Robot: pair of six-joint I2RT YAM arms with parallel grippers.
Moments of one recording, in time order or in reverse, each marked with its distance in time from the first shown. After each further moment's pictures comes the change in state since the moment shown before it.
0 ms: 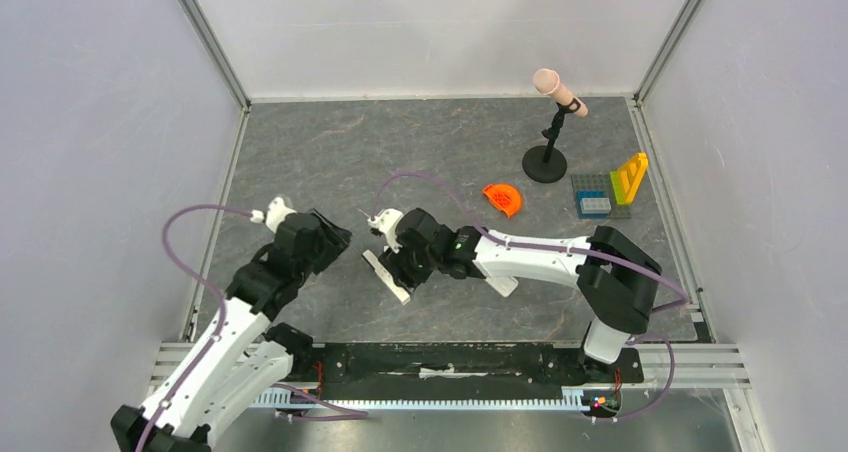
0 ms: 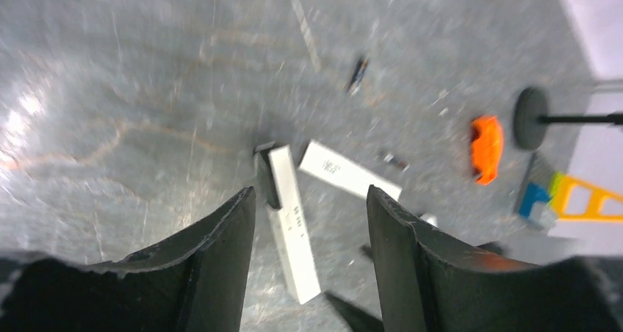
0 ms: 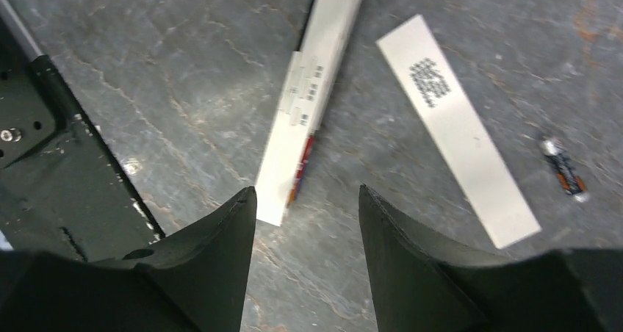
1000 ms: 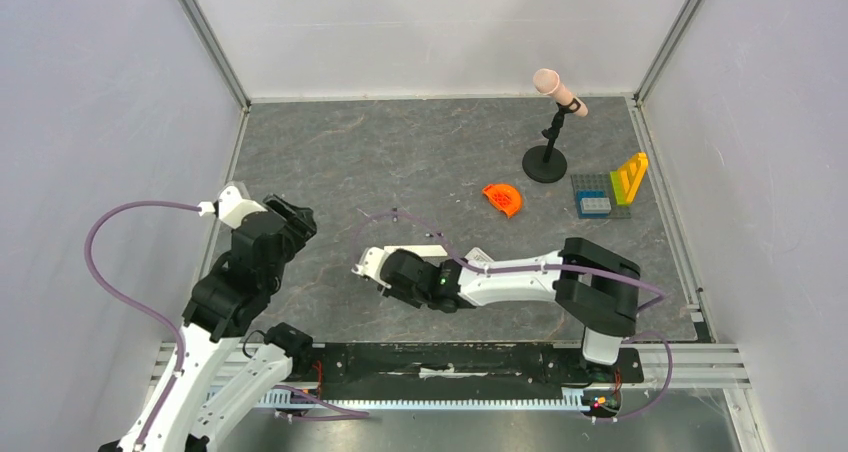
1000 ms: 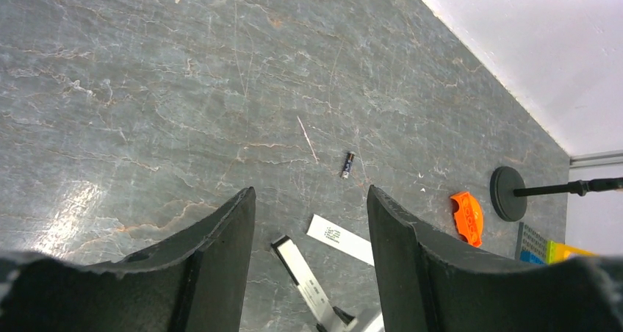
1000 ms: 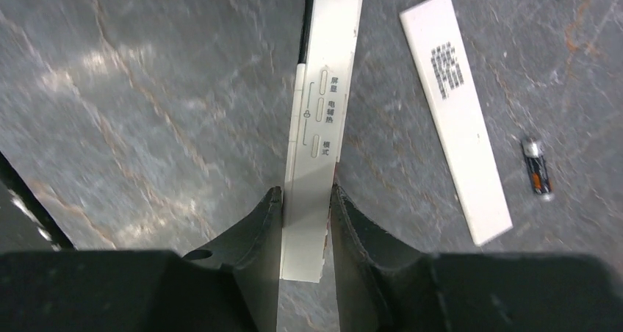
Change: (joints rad) left arm 0.000 -0.114 0.302 -0.188 -0.302 0.179; right arm 0.174 0.095 -0.030 0.057 0.259 -0.167
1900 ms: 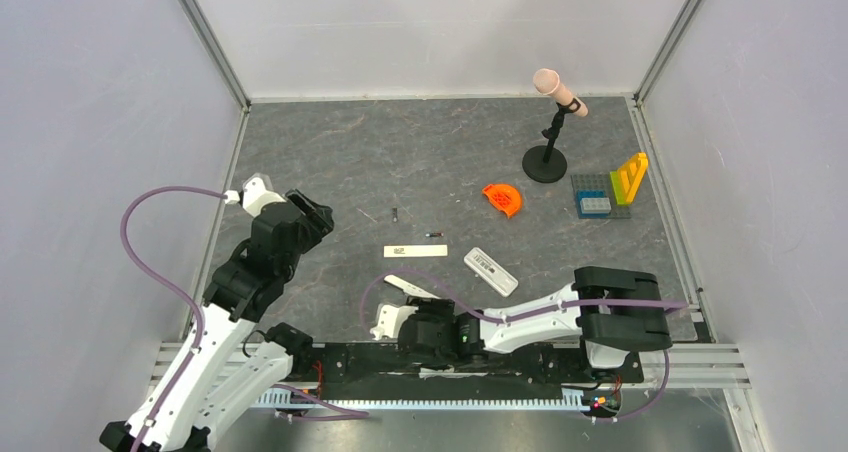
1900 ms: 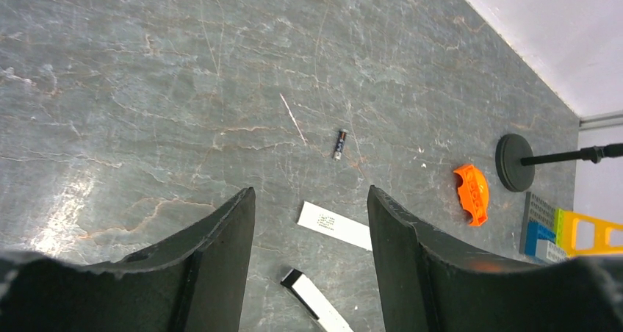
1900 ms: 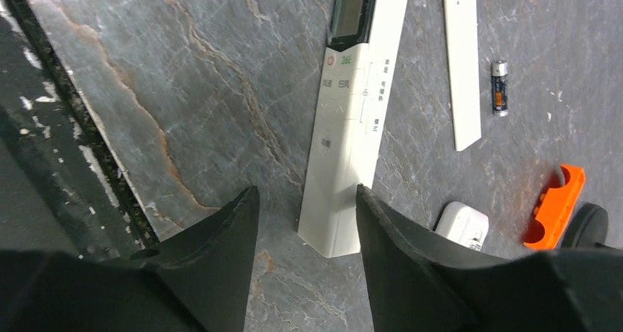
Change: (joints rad) left arm 0.000 0.087 -0.071 0.126 0.095 0.027; right arm 0.288 -0.132 -0.277 0.080 0.406 -0.090
